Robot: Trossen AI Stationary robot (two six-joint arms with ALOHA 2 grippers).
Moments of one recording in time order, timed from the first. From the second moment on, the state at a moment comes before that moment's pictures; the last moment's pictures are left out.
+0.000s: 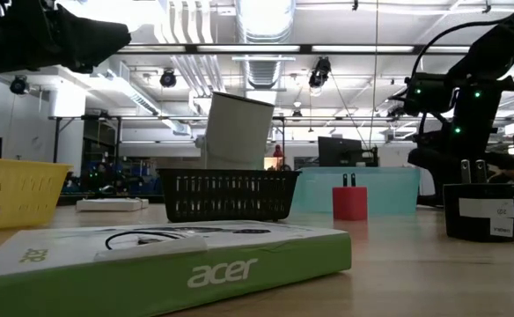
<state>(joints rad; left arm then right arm) -0.08 0.37 0.04 0.60 -0.30 0.33 -0.64 1.12 0.40 -0.54 0.24 0.56</state>
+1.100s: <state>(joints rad) -0.08 0.37 0.04 0.60 -0.30 0.33 -0.64 1.12 0.43 -0.54 0.23 0.57</state>
